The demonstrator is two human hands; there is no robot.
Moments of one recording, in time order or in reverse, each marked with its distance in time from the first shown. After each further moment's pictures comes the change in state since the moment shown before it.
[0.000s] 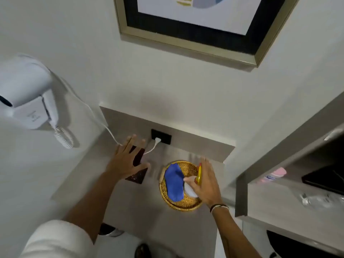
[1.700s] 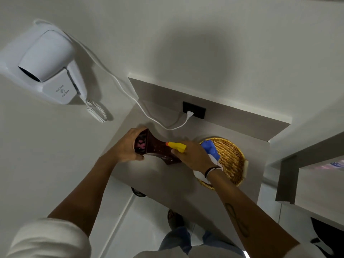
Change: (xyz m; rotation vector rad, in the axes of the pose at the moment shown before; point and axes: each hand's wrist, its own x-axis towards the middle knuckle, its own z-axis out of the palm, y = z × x) left_hand -0.055 -0.093 0.001 -0.488 -0.194 -0.205; right_hand 0.053 -0.114 0.092 0.050 -0.389 -0.466
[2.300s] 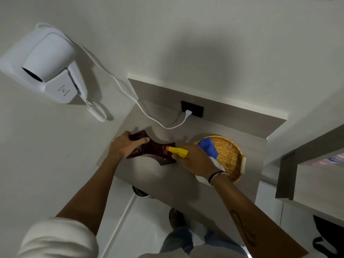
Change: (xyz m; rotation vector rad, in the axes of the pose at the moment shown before) left_hand -0.012 0.035 0.005 -0.059 0.186 -0.559; right_hand -0.030 0.001 0.003 0.040 0.005 -0.020
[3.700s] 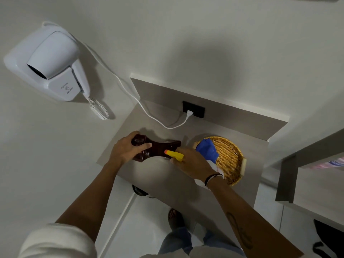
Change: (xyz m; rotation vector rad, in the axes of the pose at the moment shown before) left_hand -0.017 -0.010 0.009 -0.036 -0.015 0.141; right_hand -0.004 -0.015 0.005 -0.009 -0.104 0.188
